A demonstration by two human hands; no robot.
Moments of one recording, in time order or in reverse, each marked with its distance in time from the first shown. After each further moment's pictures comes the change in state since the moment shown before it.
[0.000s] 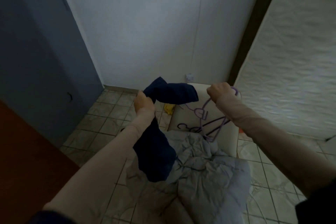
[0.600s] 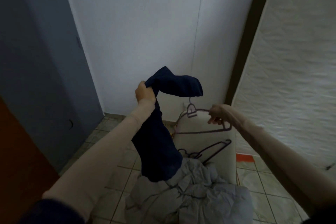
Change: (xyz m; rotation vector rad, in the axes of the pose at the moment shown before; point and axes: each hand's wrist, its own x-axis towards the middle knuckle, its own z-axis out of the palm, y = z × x) left_hand 0.011 0.103 -0.059 -0.255 0.036 0.203; right_hand -0.028 0.024 -0.042 1.121 -0.337 0.345
